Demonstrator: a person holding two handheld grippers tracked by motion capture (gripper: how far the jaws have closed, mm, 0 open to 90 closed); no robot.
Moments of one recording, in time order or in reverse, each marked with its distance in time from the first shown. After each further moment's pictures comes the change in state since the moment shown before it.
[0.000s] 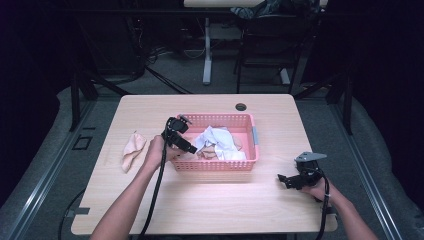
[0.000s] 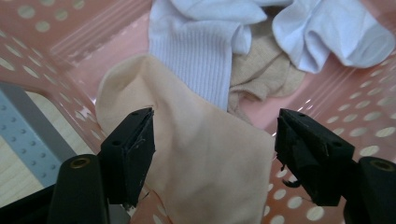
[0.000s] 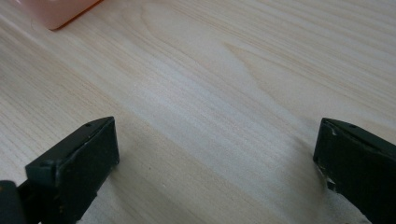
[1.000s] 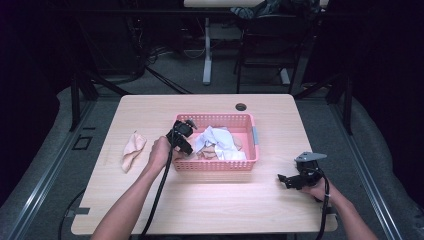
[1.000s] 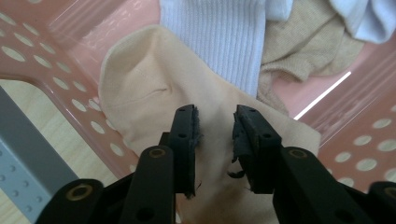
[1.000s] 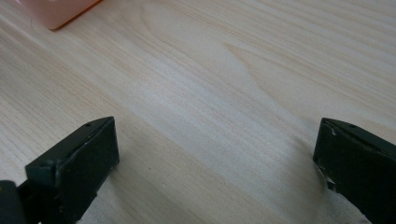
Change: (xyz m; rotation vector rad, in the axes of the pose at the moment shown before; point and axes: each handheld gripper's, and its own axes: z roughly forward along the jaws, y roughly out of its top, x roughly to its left) left arm -0.008 0.004 0.020 0.131 0.107 0.034; right arm 0.000 0.000 0.000 0.005 -0.002 -0.003
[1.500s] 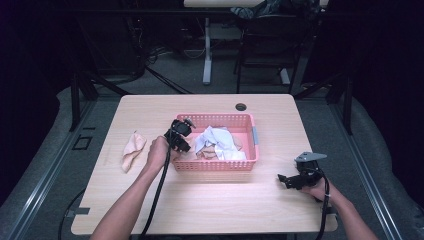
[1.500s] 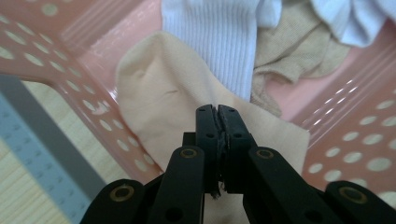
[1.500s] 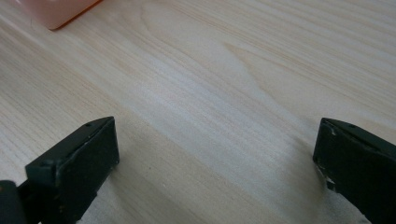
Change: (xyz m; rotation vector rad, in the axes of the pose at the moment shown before) left arm 0.000 -0.005 -0.017 -0.075 0.002 0.005; right arm 0.000 0.000 0.000 -0.001 -0.003 0.004
